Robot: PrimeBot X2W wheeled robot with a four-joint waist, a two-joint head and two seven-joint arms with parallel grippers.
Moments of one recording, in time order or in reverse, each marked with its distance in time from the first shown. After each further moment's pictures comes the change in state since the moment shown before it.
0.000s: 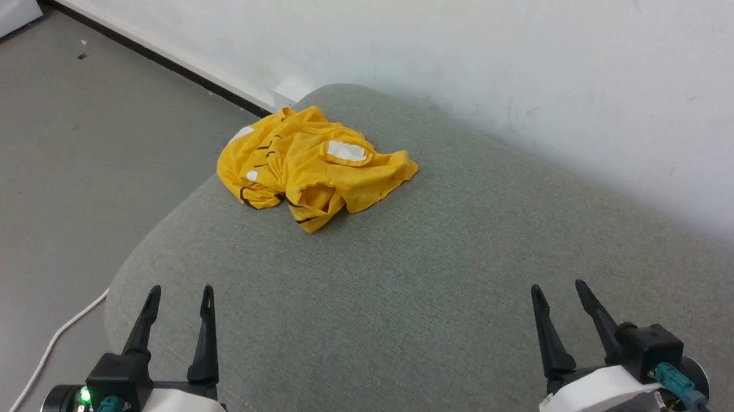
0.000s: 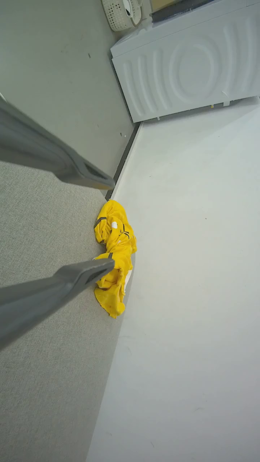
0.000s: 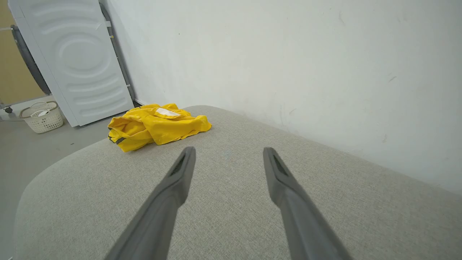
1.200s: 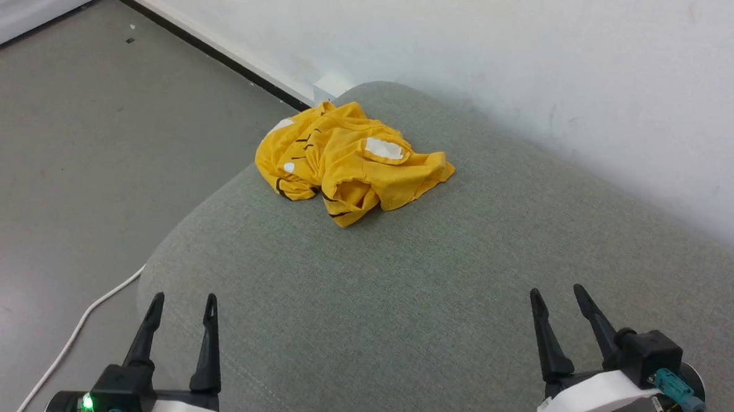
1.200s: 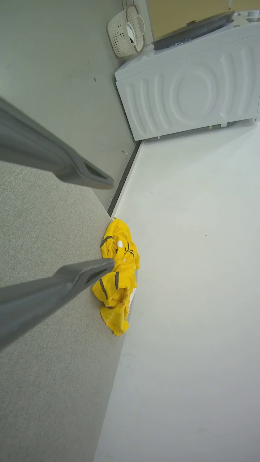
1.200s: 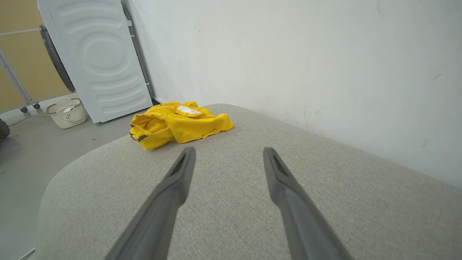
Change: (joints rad) left arm 0.020 0.002 -0.005 0.006 0.014 -0.007 -0.044; right arm -0.003 0.000 0.009 0.044 0.020 0.000 -0.044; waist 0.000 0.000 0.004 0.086
